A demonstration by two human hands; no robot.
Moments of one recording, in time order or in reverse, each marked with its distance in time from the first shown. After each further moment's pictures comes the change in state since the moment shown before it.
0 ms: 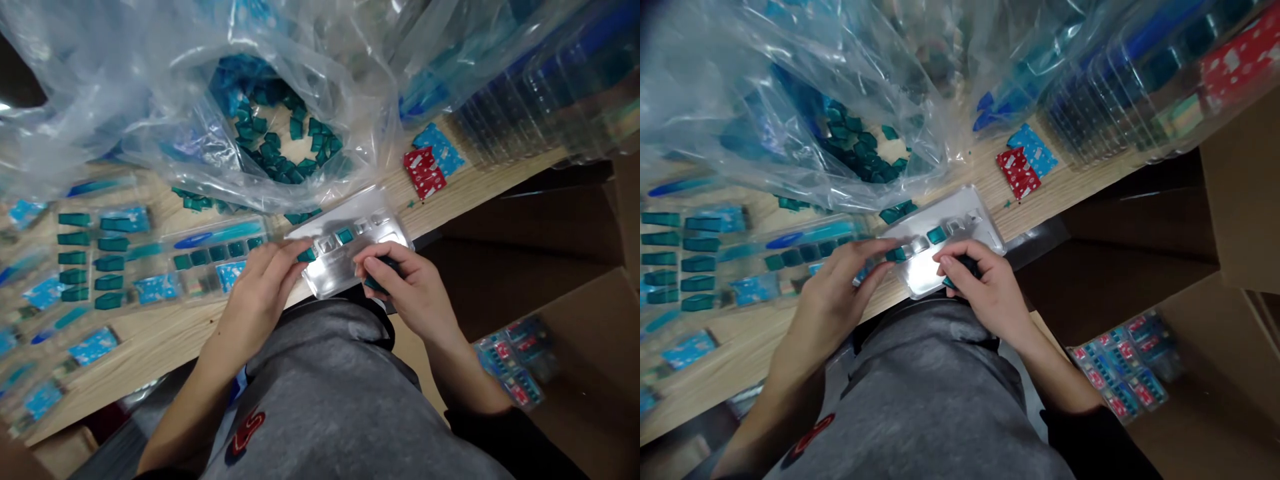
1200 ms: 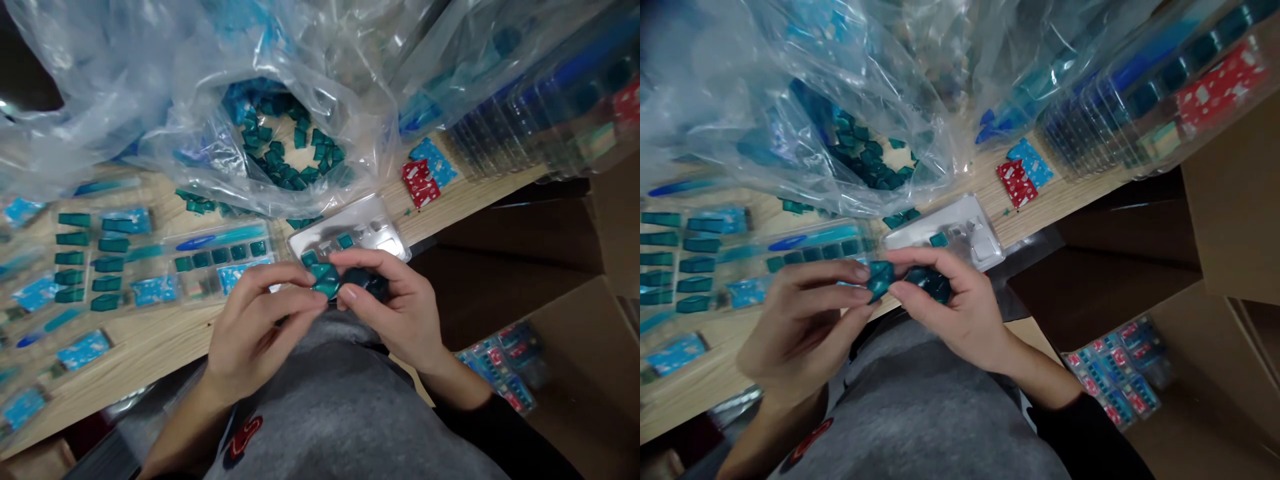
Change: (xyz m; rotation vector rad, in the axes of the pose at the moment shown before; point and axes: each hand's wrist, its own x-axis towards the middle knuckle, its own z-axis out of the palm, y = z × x) left_hand -0.004 0.031 -0.020 -0.280 0.269 0.033; right_hand -0.011 -0.022 0.030 -0.141 -0.054 -0.266
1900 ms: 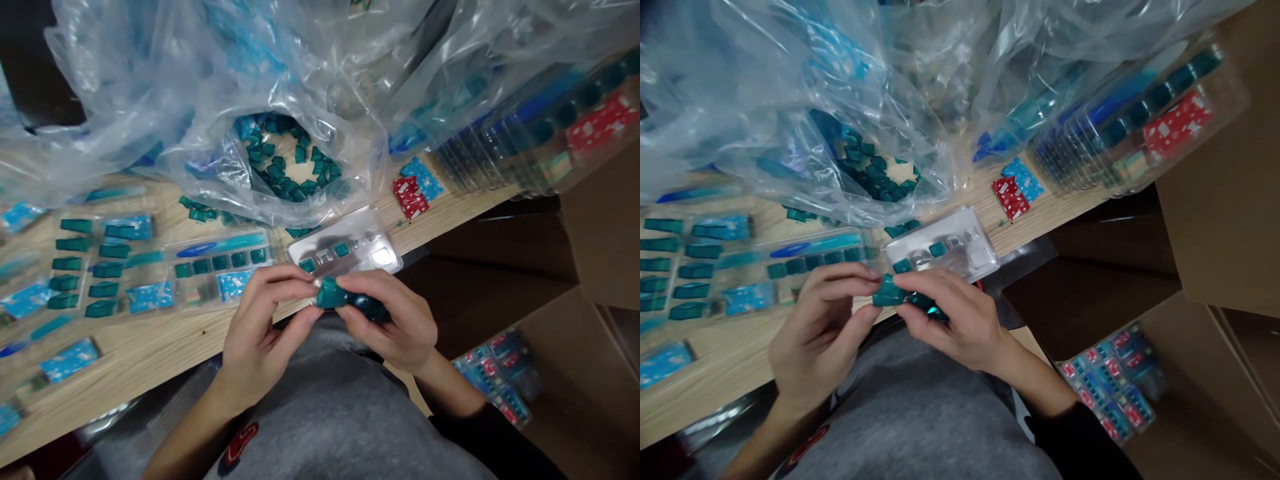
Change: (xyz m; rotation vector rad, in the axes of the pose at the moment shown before) left_hand -0.005 0.002 0.010 -0.184 0.028 -0.129; right_hand -0.002 0.013 -0.011 -0.459 -0.029 -0.665
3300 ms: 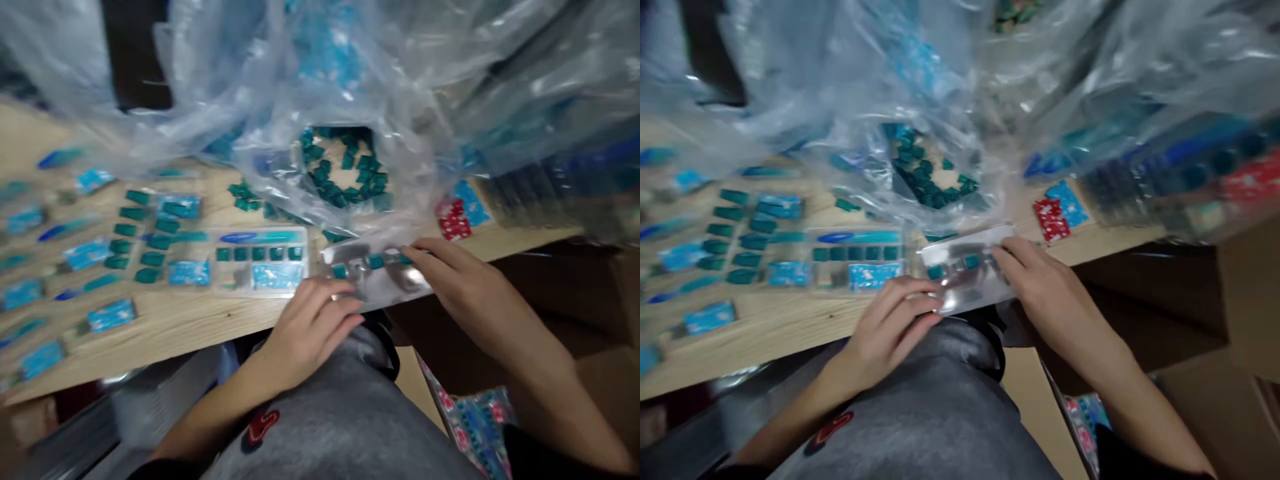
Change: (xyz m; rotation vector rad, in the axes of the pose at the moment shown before) left_hand -0.004 -0.006 0.004 0.334 -0.147 0.150; right_hand 0.039 0.037 -0.063 -0.545 -0.600 0.089
